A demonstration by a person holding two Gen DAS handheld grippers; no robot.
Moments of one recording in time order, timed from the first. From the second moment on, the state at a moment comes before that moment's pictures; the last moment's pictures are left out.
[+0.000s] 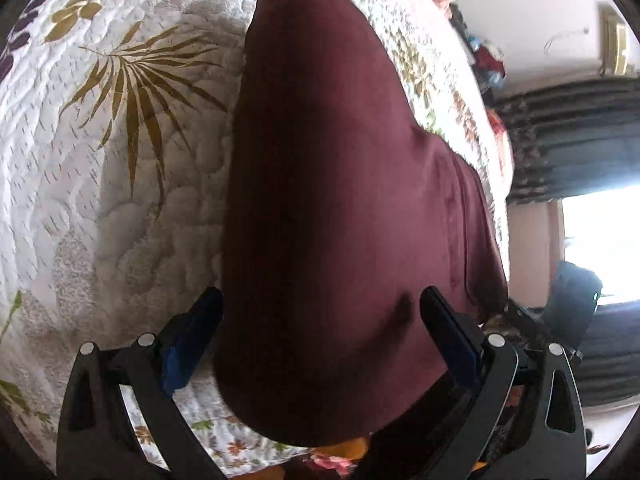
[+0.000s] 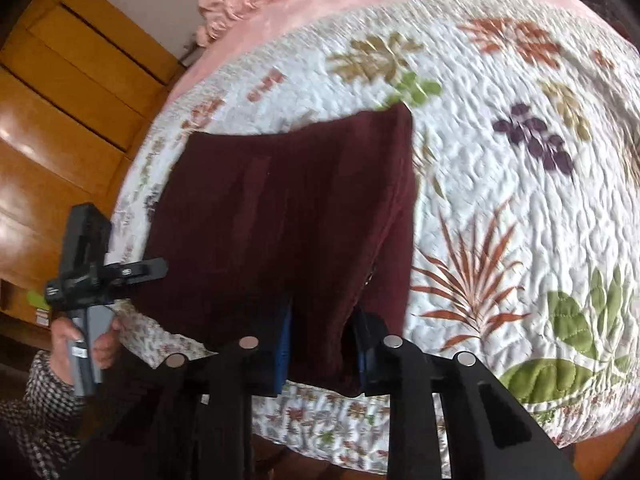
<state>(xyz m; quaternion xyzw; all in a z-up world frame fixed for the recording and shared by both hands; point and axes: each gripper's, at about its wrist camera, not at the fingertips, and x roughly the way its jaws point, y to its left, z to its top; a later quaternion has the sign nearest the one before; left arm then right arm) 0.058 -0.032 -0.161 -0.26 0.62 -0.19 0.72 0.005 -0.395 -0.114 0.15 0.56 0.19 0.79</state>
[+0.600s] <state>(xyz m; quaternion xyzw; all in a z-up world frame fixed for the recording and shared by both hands) 0.069 -0.019 -0.162 -0.28 0.63 -0.24 0.69 0.002 -0.438 -0.113 0.26 0.54 0.21 0.78</state>
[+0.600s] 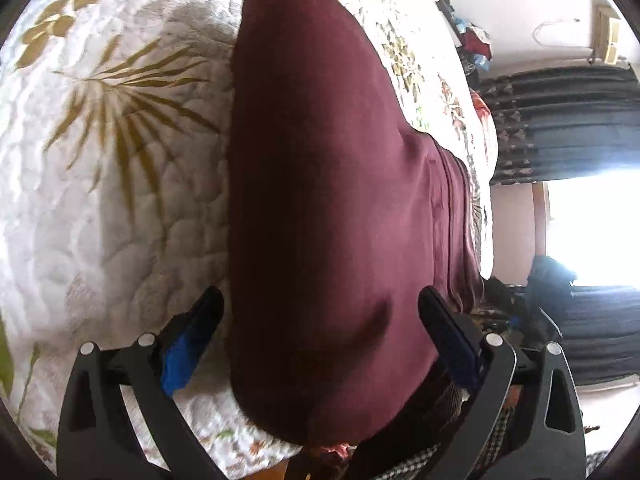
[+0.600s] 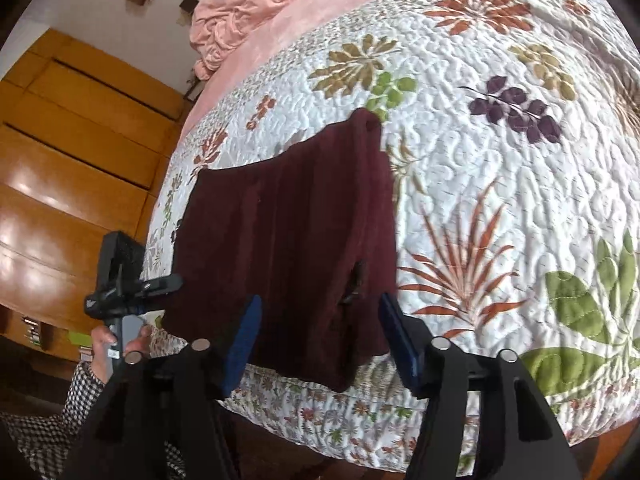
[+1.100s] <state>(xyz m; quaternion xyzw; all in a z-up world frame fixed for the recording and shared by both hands) 0.074 -0.019 -0.177 -0.32 0.63 -0.25 0.66 0.008 -0.438 -0.125 0.29 0.54 0.22 0.76</state>
